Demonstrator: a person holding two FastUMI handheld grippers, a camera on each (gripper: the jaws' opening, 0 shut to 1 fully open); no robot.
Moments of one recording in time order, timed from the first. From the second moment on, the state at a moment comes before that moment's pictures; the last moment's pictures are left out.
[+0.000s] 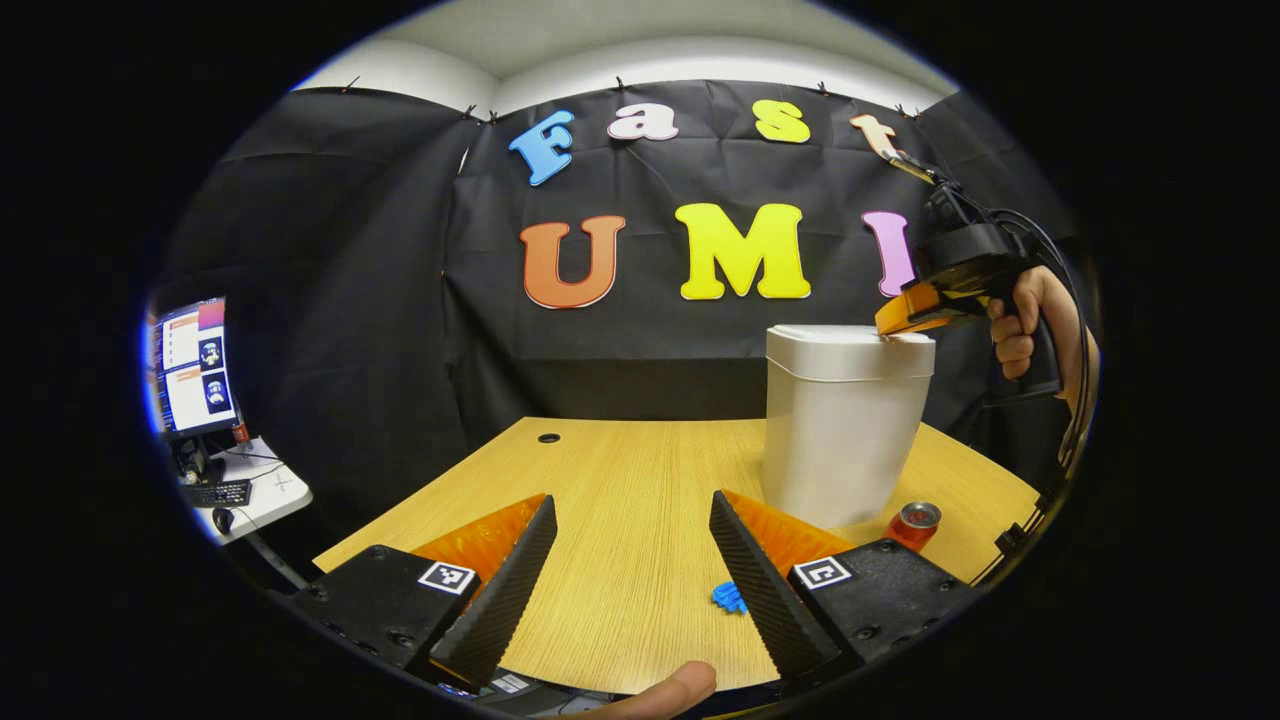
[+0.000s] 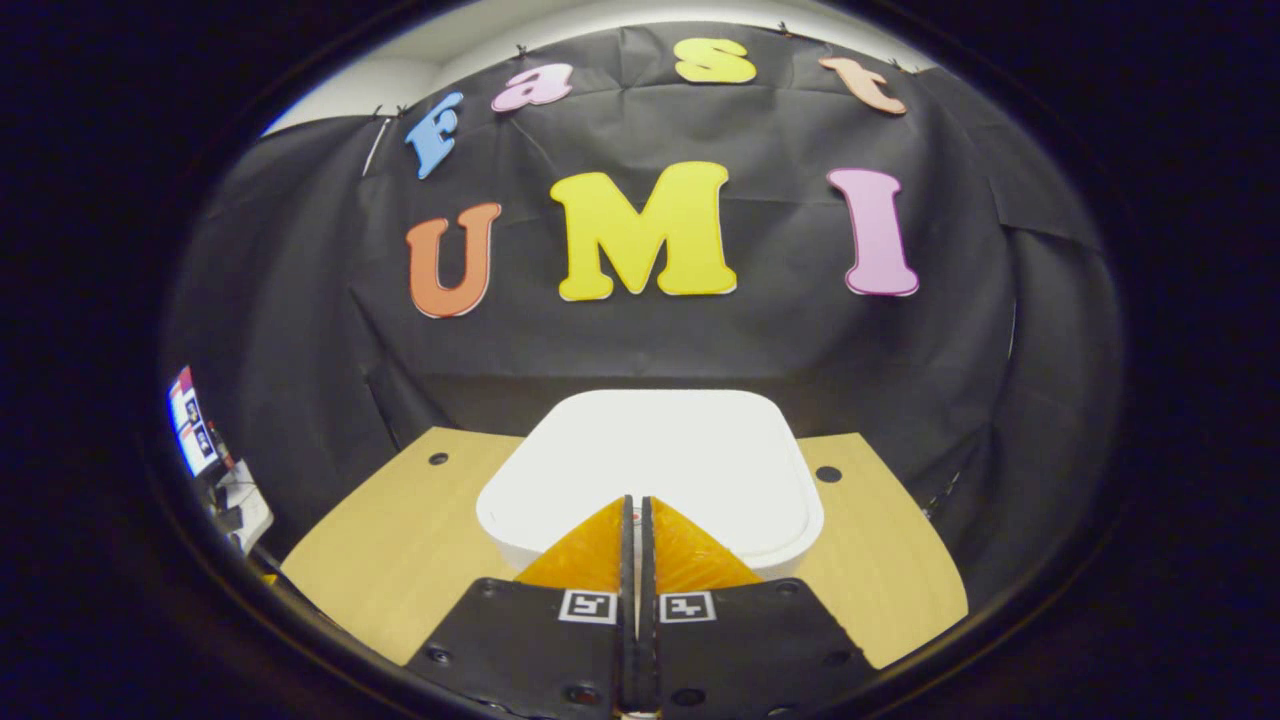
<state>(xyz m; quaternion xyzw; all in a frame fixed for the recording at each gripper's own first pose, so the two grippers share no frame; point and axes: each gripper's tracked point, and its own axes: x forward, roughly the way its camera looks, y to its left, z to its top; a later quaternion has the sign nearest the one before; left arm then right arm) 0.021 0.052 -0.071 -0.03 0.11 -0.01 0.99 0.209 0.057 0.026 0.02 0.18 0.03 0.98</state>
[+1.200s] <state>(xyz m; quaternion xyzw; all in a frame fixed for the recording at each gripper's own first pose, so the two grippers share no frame) 0.063 -0.001 -0.172 -0.01 0.23 -0.07 0.97 0.064 0.036 -0.004 0.00 0.08 0.04 1.00</state>
